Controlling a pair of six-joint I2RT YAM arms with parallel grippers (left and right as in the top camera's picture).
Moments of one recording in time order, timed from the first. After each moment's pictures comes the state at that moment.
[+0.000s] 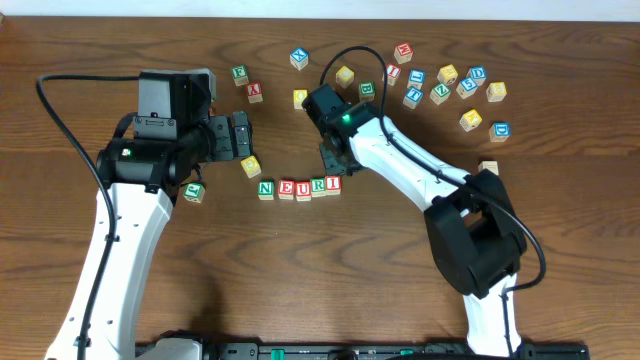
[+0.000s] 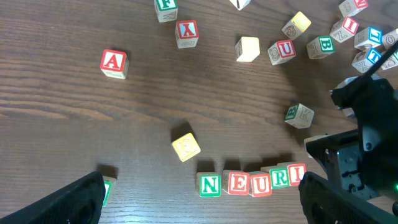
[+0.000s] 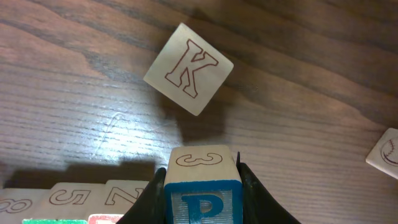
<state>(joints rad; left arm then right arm) -0.10 1.36 1.26 -0.81 0.13 -0.20 0.63 2.13 1.64 -0.89 0.19 0.38</state>
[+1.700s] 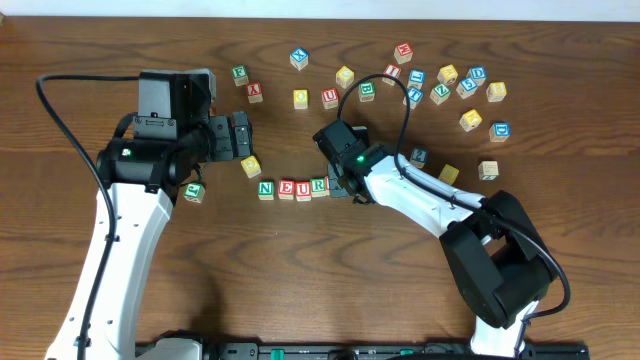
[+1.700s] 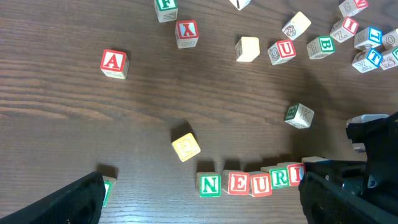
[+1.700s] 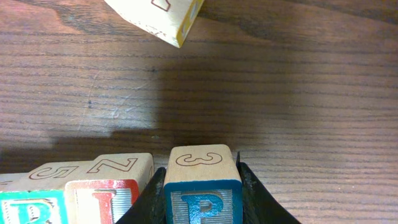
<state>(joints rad) -0.10 1.36 1.26 -0.81 0.13 -0.20 0.66 1.96 1.27 -0.59 0.20 0.58</state>
